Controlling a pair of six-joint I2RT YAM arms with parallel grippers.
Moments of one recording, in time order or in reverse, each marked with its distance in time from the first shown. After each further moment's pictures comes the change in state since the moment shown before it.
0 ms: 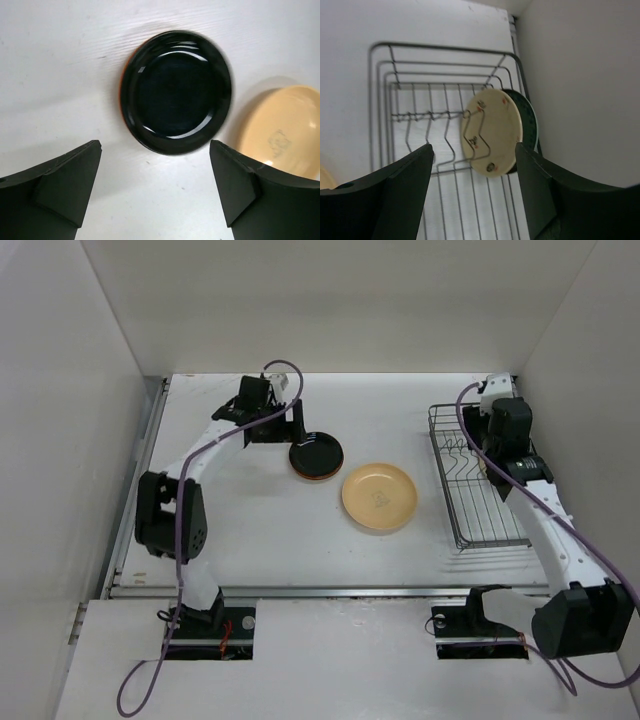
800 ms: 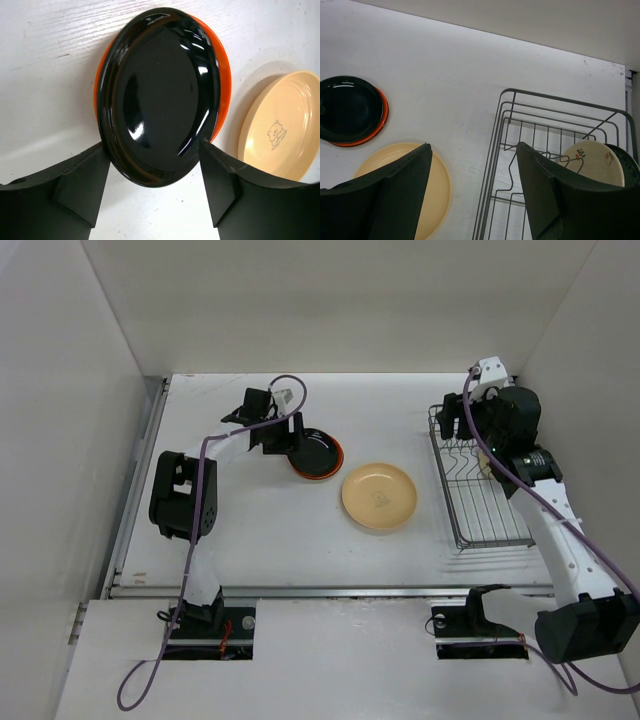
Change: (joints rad) left arm 0.031 0.109 -0.062 0.138 0.209 -0.001; right arm 0.038 0.003 0.102 -0.035 -0.426 0.176
